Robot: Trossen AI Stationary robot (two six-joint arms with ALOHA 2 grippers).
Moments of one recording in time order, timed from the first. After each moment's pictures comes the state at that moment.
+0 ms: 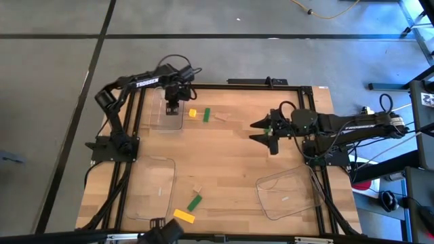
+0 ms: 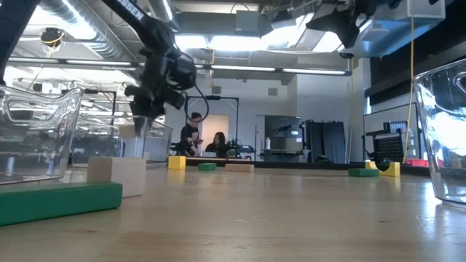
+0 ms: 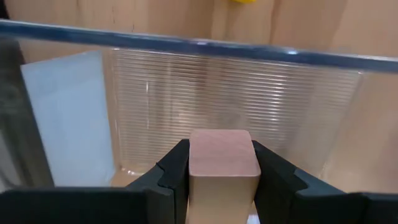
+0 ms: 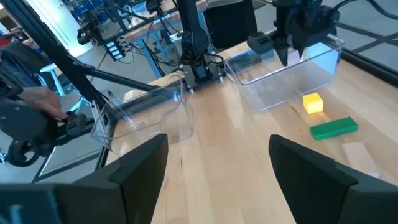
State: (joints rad) left arm 0.75 1.79 1.34 -1.14 -0.05 0.63; right arm 0.05 0.93 0.75 -0.10 0.09 0.42
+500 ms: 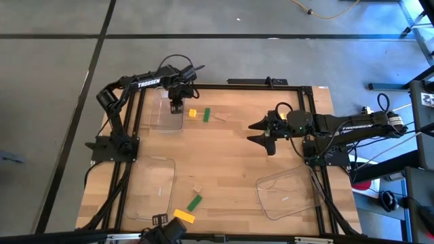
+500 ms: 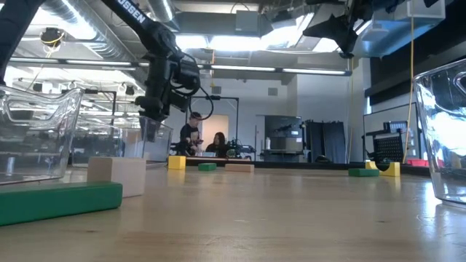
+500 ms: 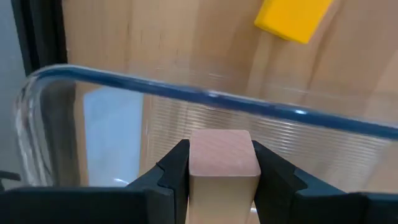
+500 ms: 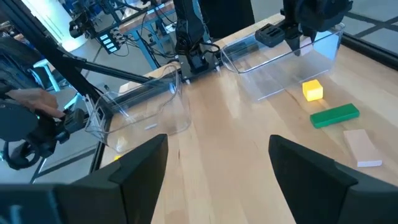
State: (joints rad) left arm 0.75 1.81 1.33 -1.01 -0.09 0.56; right arm 0.05 0.97 0.75 -0.10 0.09 0.47
